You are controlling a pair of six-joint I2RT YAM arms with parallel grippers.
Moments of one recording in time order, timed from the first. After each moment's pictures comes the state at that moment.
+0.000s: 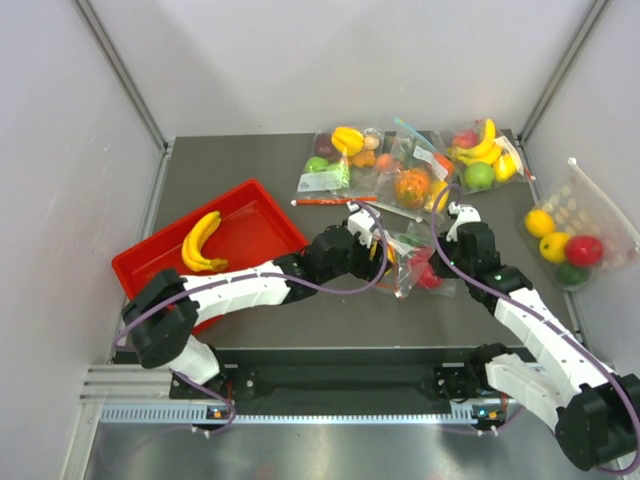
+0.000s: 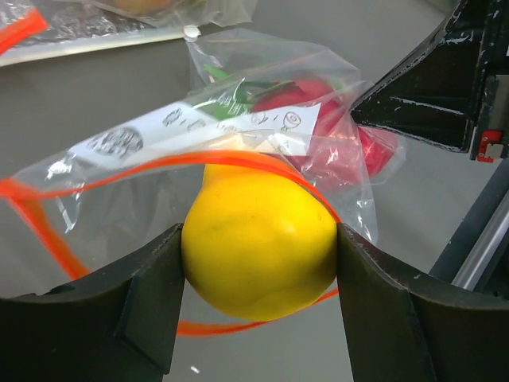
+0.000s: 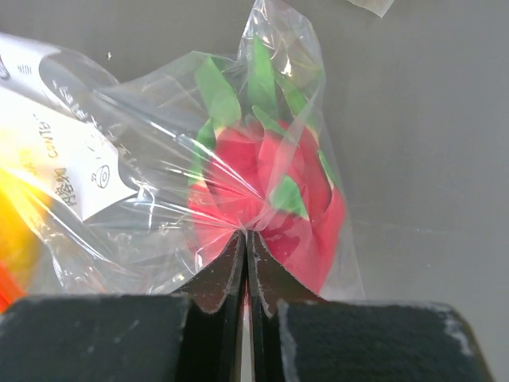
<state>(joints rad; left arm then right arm) -1.00 1.55 0.95 0.22 -0.07 -0.31 0.32 0.90 0.60 -0.38 0.02 0.30</state>
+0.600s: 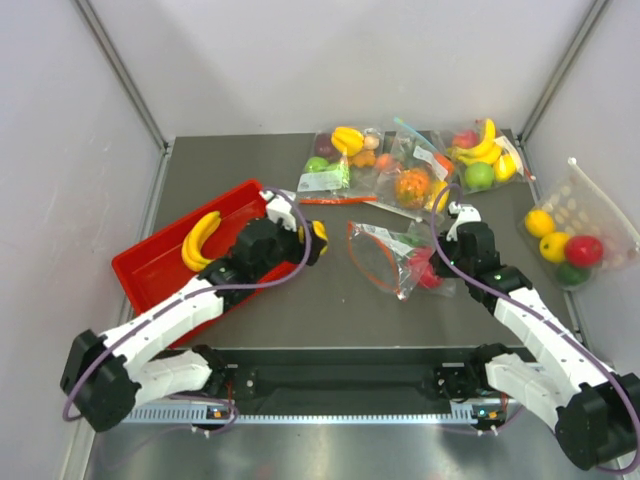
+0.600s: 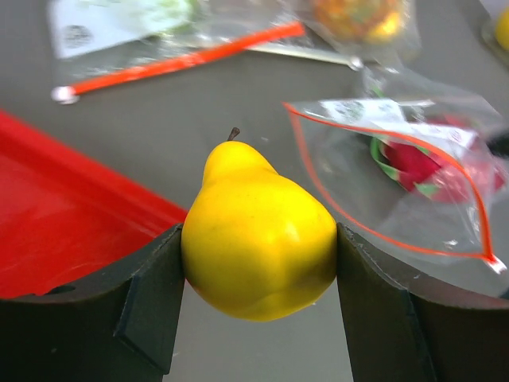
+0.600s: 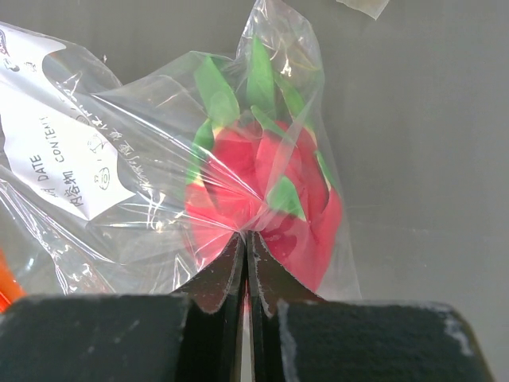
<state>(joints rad) -0.72 1.11 0.73 0.02 -0.08 -0.33 0.32 0.91 0.60 -0.37 0.03 0.30</state>
